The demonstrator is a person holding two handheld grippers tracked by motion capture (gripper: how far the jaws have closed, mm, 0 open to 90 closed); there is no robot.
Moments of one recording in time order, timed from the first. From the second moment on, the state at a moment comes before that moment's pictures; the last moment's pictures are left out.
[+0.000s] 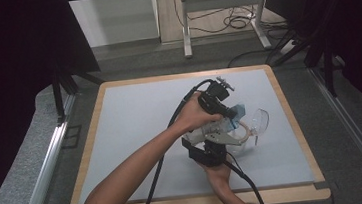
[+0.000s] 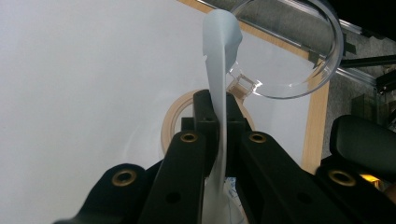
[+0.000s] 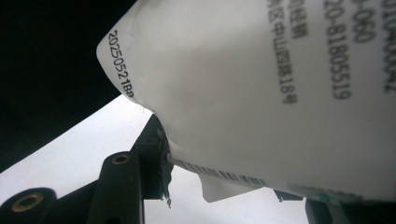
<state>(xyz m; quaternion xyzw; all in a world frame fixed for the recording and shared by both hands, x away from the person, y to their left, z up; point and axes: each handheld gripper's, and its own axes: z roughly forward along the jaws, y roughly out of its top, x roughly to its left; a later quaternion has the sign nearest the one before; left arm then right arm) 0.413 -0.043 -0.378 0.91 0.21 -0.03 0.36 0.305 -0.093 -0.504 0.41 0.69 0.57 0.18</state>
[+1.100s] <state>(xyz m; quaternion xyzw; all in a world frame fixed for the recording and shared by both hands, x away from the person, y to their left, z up) 0.413 -0.047 -0.376 0.91 0.21 -0.03 0.35 0.305 -0.092 -0.500 0.42 0.68 0.58 0.18</state>
